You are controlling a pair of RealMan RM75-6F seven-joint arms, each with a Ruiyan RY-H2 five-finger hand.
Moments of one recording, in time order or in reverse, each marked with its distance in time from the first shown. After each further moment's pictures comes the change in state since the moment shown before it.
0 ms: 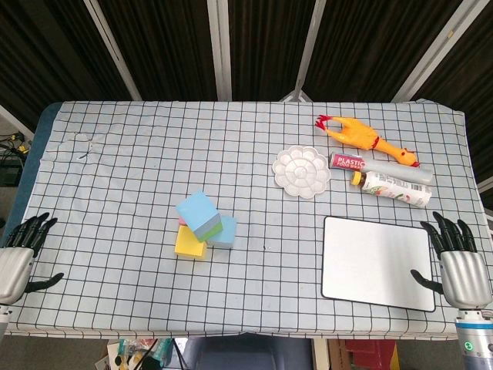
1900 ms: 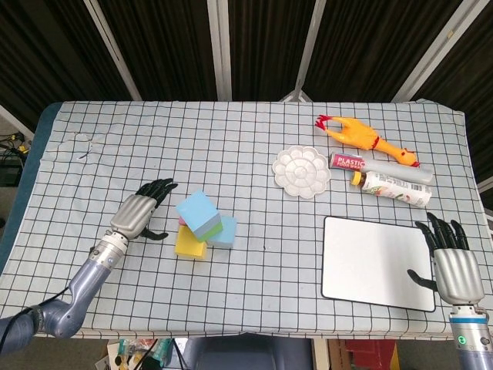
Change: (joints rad) left arm -0.511 -0.340 -0.186 0.124 -0.275 -0.473 0.134; right arm 0.022 -0.024 0.000 0.022 0.040 -0.059 -0.025
